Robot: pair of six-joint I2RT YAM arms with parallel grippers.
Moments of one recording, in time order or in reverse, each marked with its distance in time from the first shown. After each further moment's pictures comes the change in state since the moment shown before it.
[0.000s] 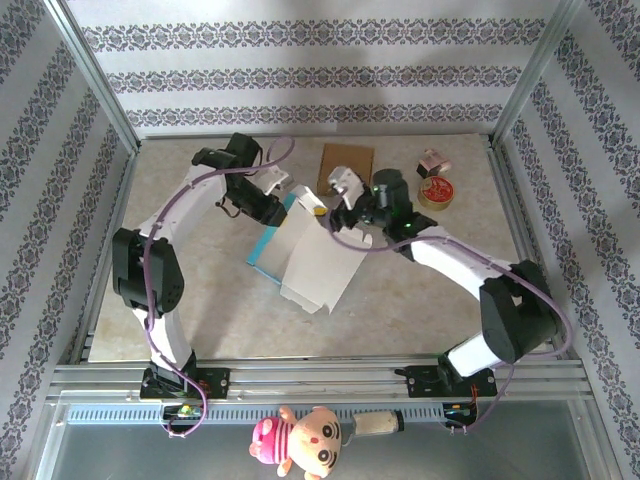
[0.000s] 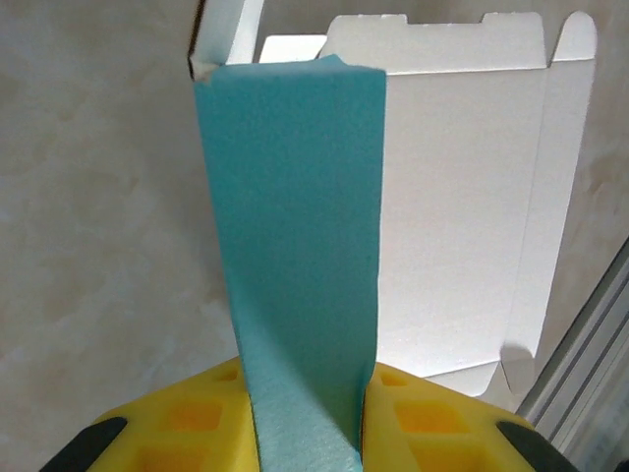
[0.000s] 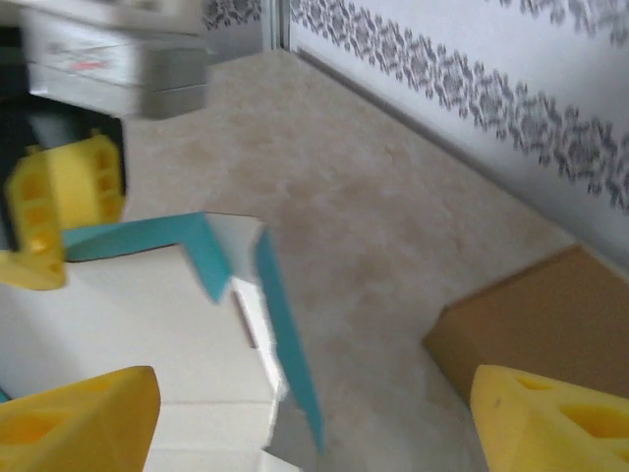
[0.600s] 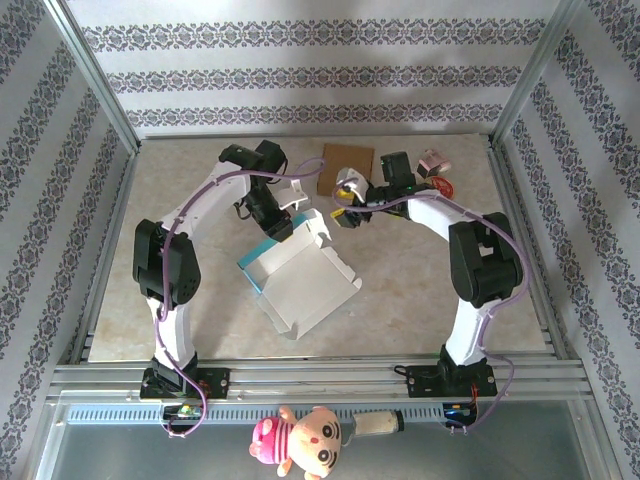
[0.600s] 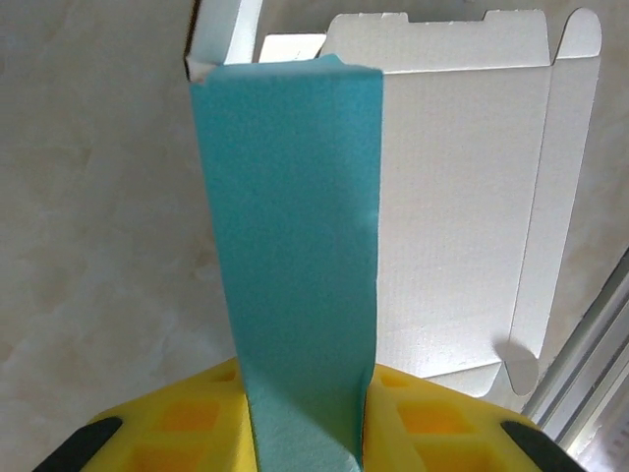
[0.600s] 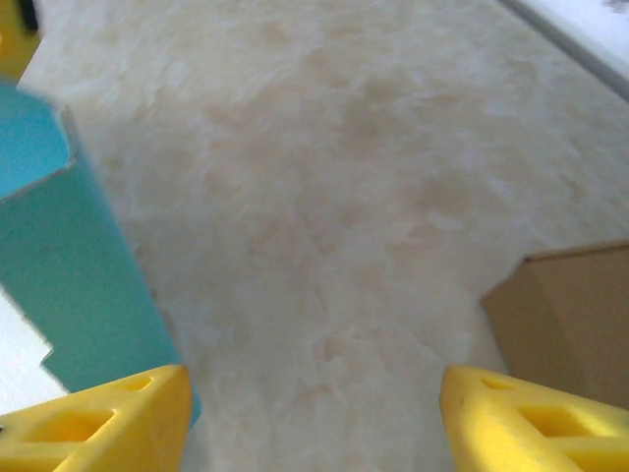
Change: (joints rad) left arm -0.090 0.063 0.081 -0.127 -0.145 0.135; right arm -0.070 0.386 0.293 -0.330 -0.322 -0.528
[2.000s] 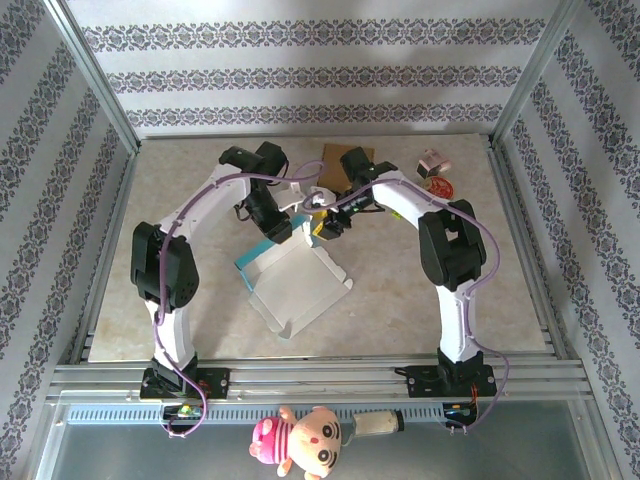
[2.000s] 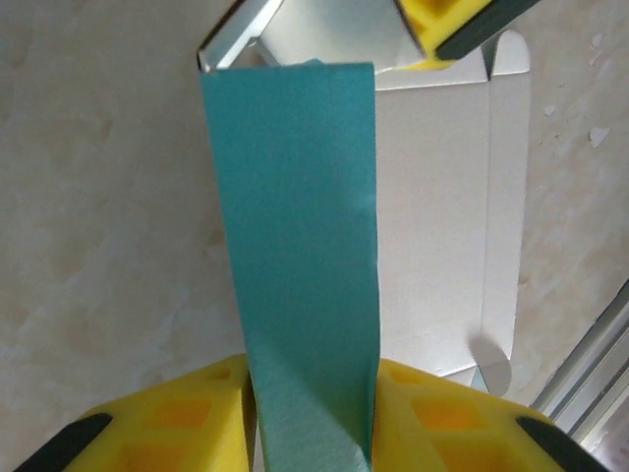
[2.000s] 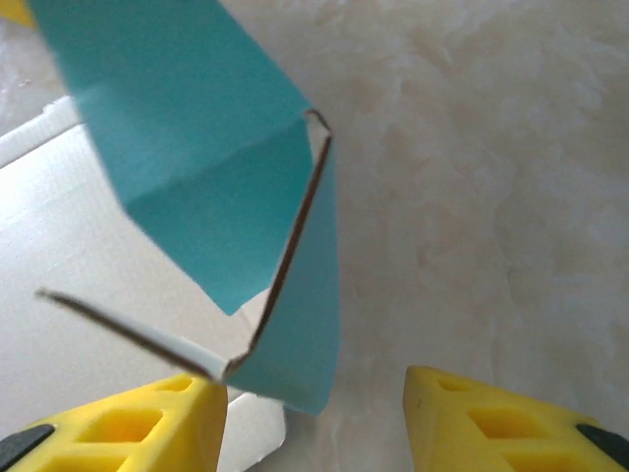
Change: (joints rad) left arm -0.013 -0.038 -0.032 0.027 -0.040 -0.068; right arm 0.142 0.211 0.362 -0.489 0.067 -0.234
